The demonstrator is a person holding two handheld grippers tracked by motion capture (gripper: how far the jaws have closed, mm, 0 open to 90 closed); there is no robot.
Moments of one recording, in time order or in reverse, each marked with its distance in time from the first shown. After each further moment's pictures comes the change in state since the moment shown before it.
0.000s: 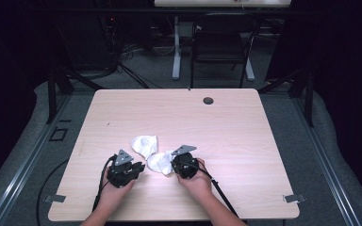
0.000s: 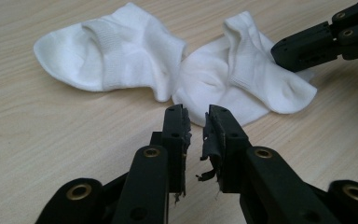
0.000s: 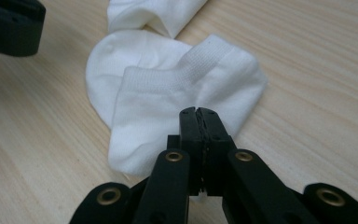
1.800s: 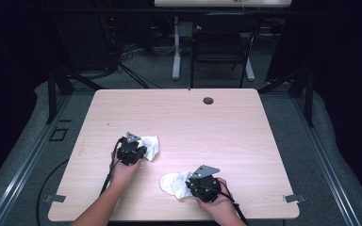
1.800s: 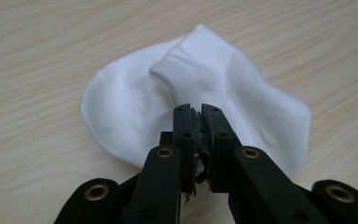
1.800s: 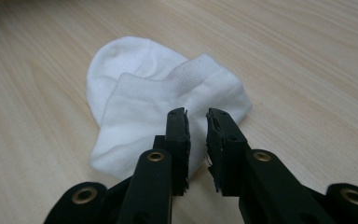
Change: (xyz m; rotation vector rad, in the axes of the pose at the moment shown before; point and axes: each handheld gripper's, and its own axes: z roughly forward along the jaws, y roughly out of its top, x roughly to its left) left arm 0.028 0.038 0.060 0.072 0.116 -0.058; right arm 0.004 -0.059 -0.071 -0.004 0.023 -0.053
